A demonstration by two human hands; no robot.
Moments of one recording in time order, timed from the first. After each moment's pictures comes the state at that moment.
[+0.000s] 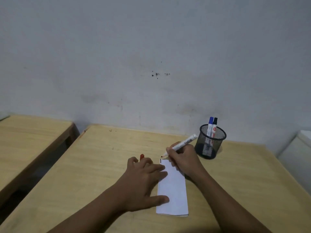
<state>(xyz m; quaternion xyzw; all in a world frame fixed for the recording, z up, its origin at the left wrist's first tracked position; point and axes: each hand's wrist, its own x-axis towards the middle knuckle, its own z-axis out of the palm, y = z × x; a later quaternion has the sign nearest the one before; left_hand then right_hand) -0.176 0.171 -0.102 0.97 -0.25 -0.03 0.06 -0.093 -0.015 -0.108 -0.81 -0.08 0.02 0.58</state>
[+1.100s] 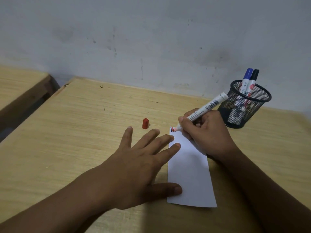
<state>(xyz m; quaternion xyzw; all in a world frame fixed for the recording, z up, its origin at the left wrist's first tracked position) -0.173 0.185 -0.130 0.96 -0.27 -0.09 0.07 -0.088 -0.013 -0.125 -0.85 -0.14 -0.03 0.50</state>
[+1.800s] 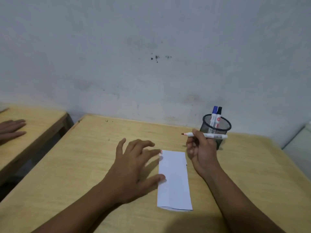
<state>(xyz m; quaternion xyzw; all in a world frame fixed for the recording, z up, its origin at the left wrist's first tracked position) -0.172 0.184 -0.122 0.94 -0.22 0.18 0.21 -0.092 -0.036 -0.100 -0.54 0.09 -0.05 0.83</state>
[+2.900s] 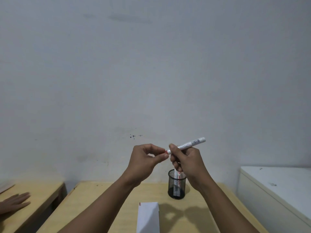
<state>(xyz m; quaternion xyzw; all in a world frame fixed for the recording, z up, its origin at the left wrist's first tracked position) -0.212 0.087 0.087 0.70 -0.20 0.20 0.66 -0.215 -0.077 0.089 -0.67 -0.15 -0.15 0.71</state>
